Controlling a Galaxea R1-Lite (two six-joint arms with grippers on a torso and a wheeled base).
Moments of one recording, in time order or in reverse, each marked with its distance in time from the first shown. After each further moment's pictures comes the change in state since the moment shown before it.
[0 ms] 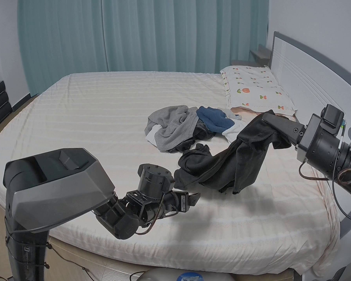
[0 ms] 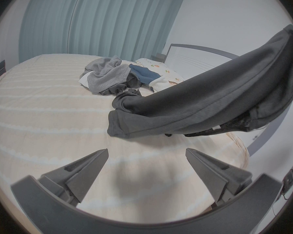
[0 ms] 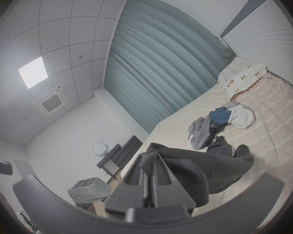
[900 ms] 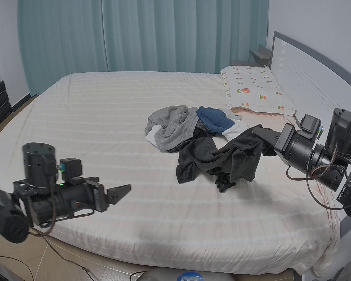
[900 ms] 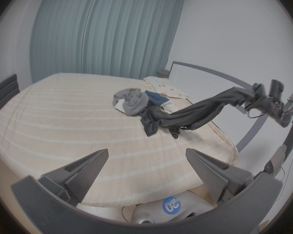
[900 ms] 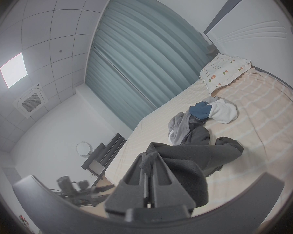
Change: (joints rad) left arm 0.243 -0.761 0.494 0.190 -0.126 0.168; right arm -0.094 0.179 -0.037 0.004 -0.017 0.002
